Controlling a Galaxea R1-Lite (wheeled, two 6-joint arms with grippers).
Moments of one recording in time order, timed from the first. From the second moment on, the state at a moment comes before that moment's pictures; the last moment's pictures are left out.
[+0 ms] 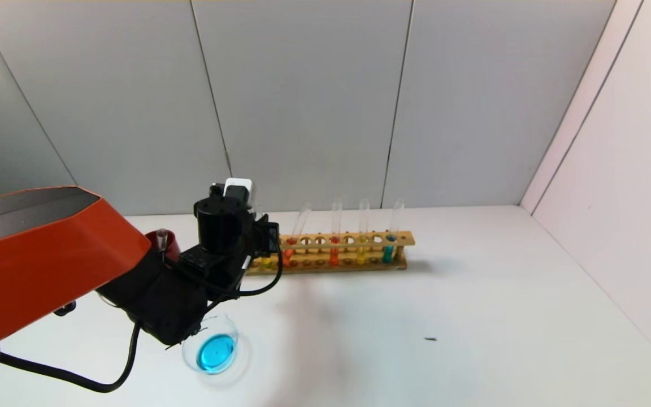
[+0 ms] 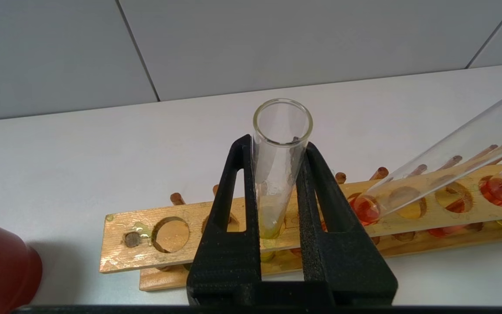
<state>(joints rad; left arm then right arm) -0.50 2.10 -0.84 -1.12 0.38 -0.07 0.00 0.00 -0.01 0.03 -0.01 0.01</state>
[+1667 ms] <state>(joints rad) -0.50 1.83 -1.07 -0.63 0.42 -0.06 0.00 0.00 -0.01 0.03 -0.01 0.01</state>
